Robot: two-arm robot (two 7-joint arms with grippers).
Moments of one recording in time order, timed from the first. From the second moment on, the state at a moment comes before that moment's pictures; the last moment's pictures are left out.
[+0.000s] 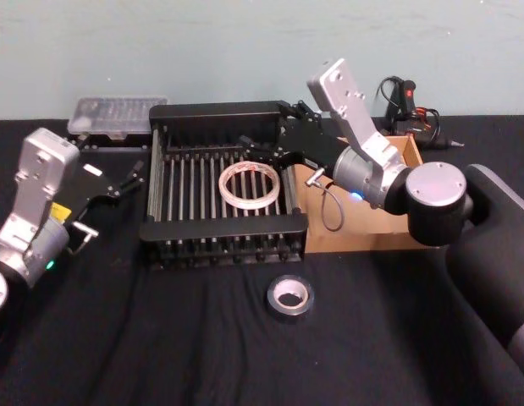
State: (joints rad) left arm -0.20 0.60 0.45 -1.41 -0.25 -0.12 0.03; right arm 0.60 0.13 -0.48 -0.95 0.08 -0.08 0.44
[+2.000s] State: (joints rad) left arm -0.20 0.60 0.45 -1.41 -0.25 -0.12 0.03; right arm 0.04 0.51 -0.39 -1.69 0.31 0.32 0.40
